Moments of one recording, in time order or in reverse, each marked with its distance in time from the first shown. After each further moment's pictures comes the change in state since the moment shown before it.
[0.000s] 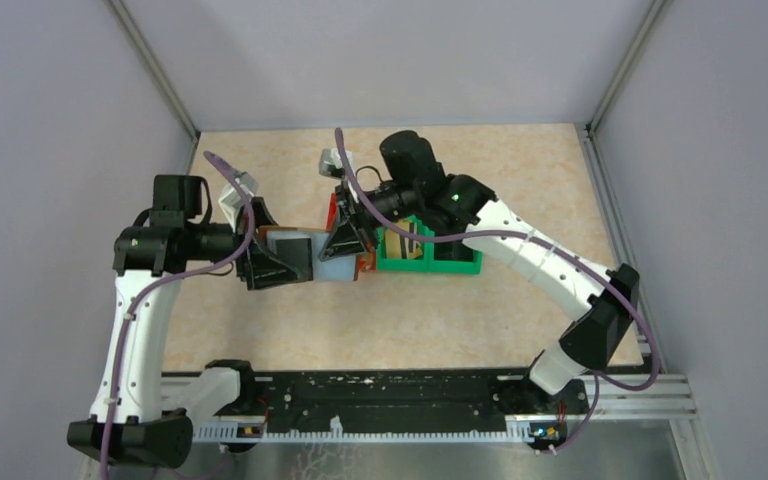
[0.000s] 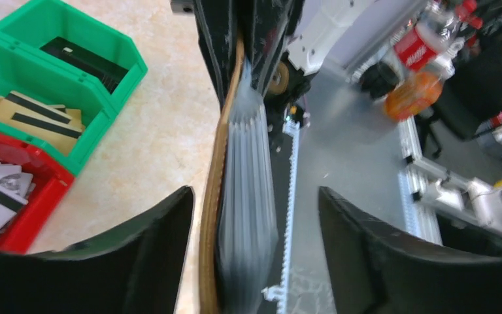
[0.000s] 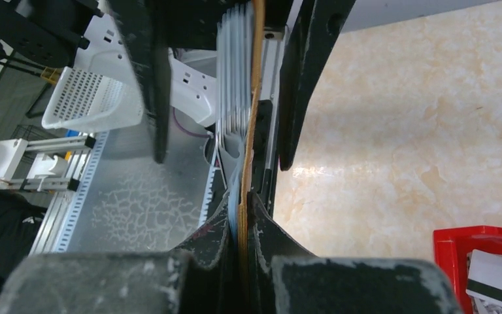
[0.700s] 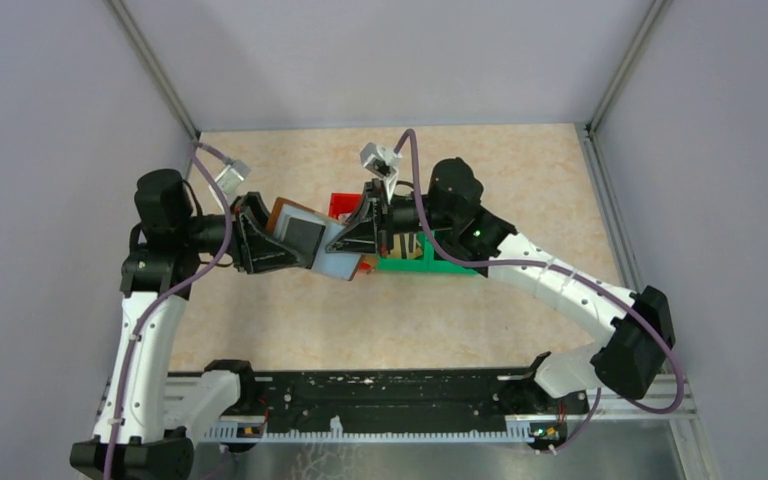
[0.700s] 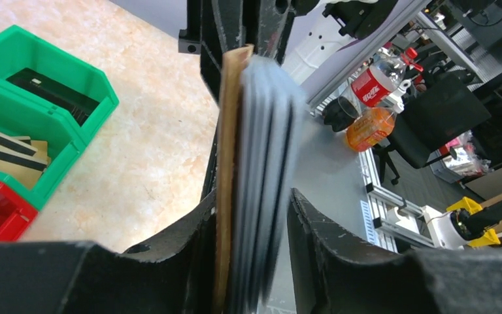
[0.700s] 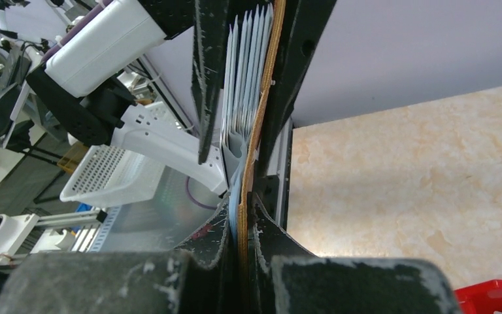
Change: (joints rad) left arm 0.000 -0.116 -0.164 0.682 0.081 -0.706; right arm -0.041 -0.220 -0.459 0.803 0.029 0.431
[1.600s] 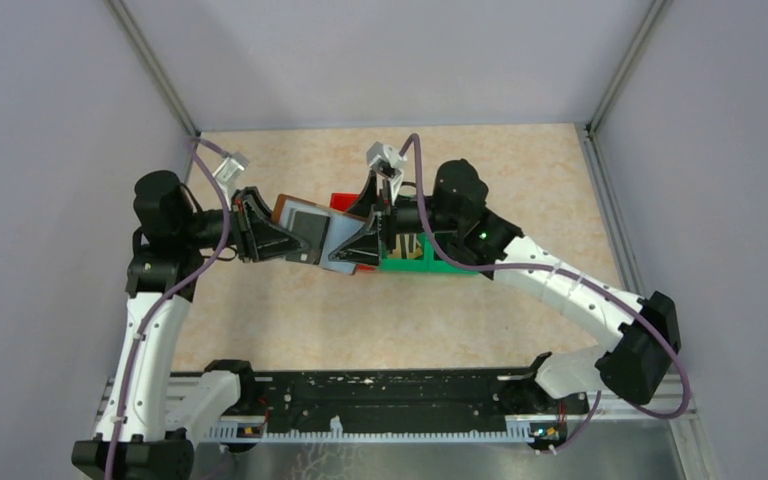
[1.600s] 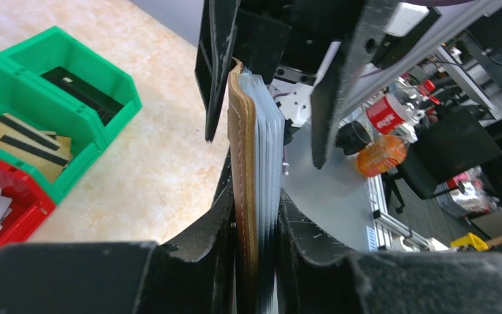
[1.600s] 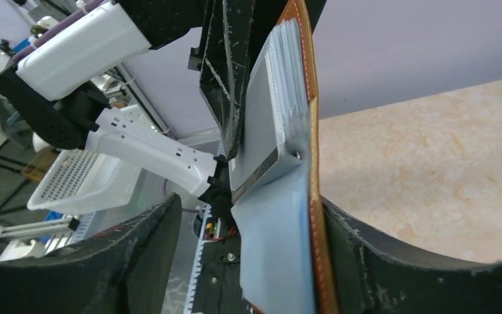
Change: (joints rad) left arm 0.000 -0.021 -0.069 0.255 -0.074 -0.251; right arm -0.004 -0.026 -0.020 -0.024 0.049 -0.052
